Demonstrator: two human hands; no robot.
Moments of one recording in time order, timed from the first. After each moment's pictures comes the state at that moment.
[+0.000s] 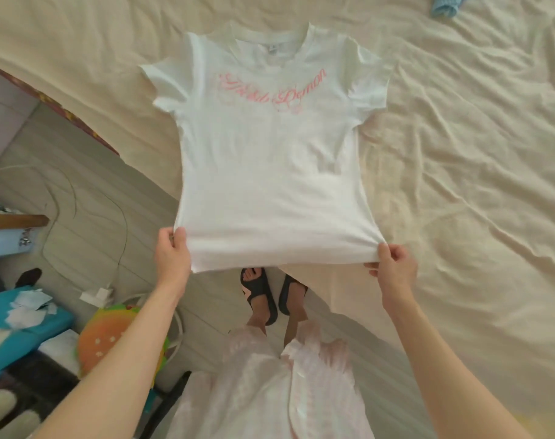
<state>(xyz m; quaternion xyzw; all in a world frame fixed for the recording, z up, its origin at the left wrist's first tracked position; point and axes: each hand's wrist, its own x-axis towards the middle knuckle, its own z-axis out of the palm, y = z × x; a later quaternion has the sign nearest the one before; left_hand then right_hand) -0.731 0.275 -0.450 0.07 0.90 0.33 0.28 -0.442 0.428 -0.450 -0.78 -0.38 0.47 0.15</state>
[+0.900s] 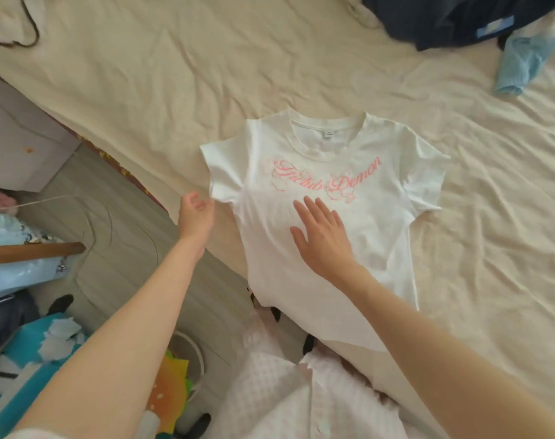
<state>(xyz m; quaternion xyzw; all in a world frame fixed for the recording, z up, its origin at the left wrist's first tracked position) -0.896 0.405 -0.465 -0.02 0.86 0.37 0.35 -0.693 0.501 -0.439 -0.38 -0.86 0.32 -0.11</state>
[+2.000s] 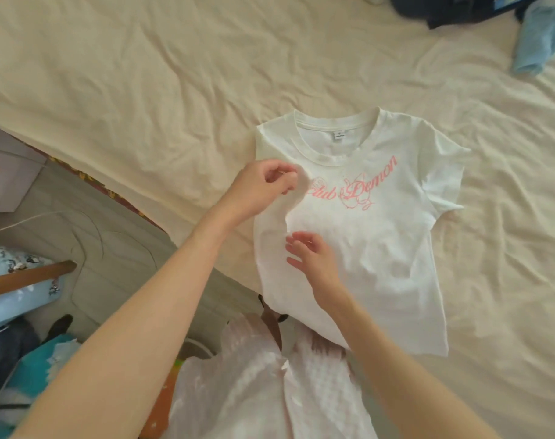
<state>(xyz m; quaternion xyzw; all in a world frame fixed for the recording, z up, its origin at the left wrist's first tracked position) -0.907 0.508 -0.423 0.31 0.72 0.31 0.54 -0.747 0.470 -0.458 -0.64 -0.36 0.67 0.06</state>
